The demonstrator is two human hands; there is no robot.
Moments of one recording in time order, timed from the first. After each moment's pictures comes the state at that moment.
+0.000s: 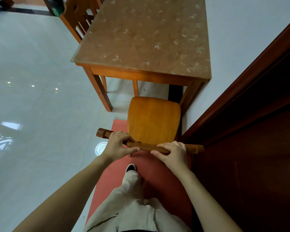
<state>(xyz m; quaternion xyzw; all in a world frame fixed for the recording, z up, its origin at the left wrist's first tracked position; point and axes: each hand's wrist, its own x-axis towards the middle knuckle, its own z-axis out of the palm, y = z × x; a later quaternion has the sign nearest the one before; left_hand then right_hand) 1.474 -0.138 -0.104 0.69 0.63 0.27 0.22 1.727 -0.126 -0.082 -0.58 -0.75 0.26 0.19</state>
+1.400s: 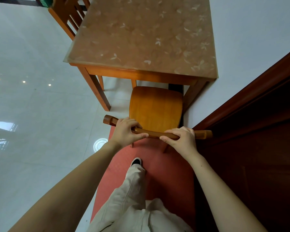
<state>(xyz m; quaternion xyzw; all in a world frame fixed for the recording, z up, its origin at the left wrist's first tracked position) 1.455 -0.043 -0.101 0.70 0.63 0.26 0.22 1.705 -0.035 -0.072 -0.60 -0.72 0.27 0.21</state>
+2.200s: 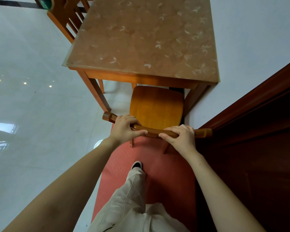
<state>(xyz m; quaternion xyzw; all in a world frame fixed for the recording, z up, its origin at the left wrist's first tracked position) 1.444 -0.003 -0.097 0.71 0.62 0.27 0.22 1.697 0.002 -0.085 -0.59 -0.74 0.25 0.22</state>
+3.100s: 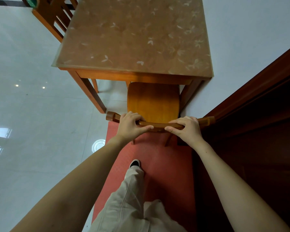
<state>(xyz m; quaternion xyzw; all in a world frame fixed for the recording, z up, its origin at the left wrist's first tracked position) 1.483 0.013 -0.102 0.69 0.64 0.26 0.22 1.734 0.034 -0.085 -0.57 -0.76 0.25 0.21</state>
